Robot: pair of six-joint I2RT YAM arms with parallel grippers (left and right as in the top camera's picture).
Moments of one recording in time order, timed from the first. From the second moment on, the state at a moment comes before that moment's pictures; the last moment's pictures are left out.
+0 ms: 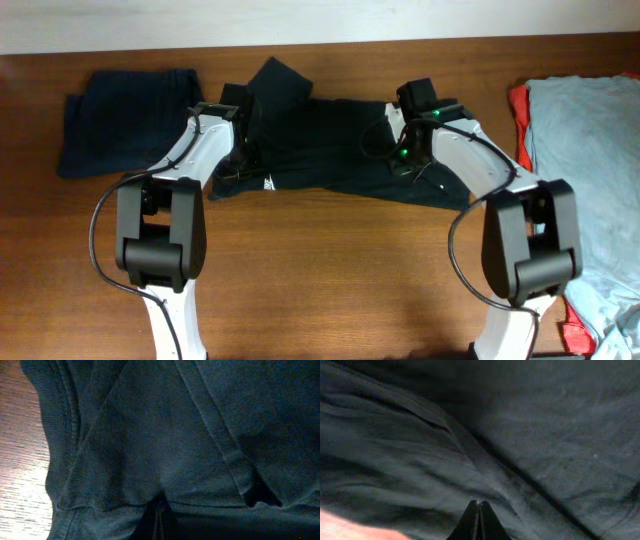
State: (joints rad) left arm -0.18 2.19 1.61 -0.91 -0.06 -0.36; right arm 0.21 2.01 1.45 -0.76 -0.04 -0.08
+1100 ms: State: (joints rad) left arm -0.18 2.19 1.61 -0.91 -0.06 -0.36; right arm 0.09 2.07 1.51 -0.80 0.01 -0.09
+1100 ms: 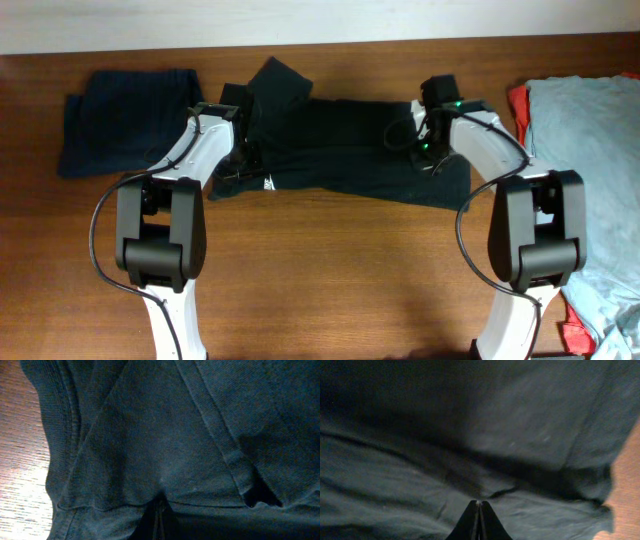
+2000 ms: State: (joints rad) left arm -0.18 2.19 1.61 -0.91 -0.06 -0.36; right arm -0.13 2.07 1.54 -0.69 -0.07 -0.09
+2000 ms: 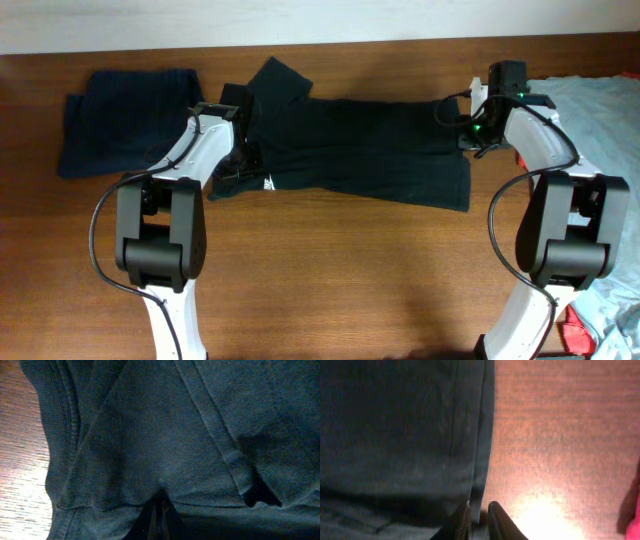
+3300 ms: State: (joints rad) left arm -0.18 2.19 1.61 -0.91 -0.07 -0.36; right arm -0.12 2.16 1.54 -0.62 0.16 -0.11
